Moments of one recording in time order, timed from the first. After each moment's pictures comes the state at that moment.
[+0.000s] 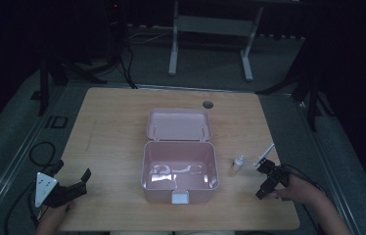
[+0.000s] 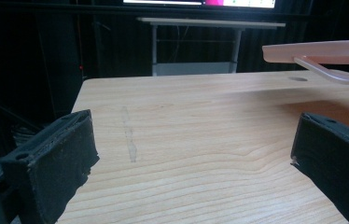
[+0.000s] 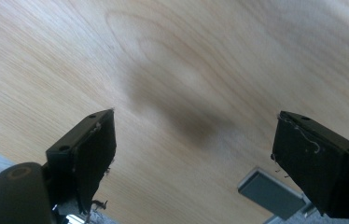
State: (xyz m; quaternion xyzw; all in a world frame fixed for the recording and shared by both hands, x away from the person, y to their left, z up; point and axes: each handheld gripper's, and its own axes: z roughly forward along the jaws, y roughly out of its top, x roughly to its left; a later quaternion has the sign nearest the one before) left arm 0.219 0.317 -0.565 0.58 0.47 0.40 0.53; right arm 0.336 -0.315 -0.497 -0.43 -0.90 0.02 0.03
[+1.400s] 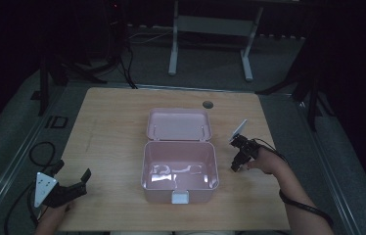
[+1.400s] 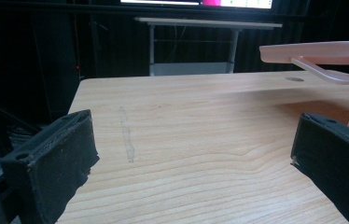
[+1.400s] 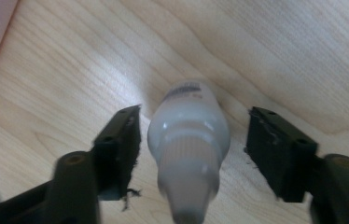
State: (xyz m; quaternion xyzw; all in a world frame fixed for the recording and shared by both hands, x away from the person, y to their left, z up) left arm 0.218 0.318 -0.565 0.58 0.47 0.40 0.53; right arm 0.420 -0.243 -0.501 -0.43 -0.90 -0.01 0.03
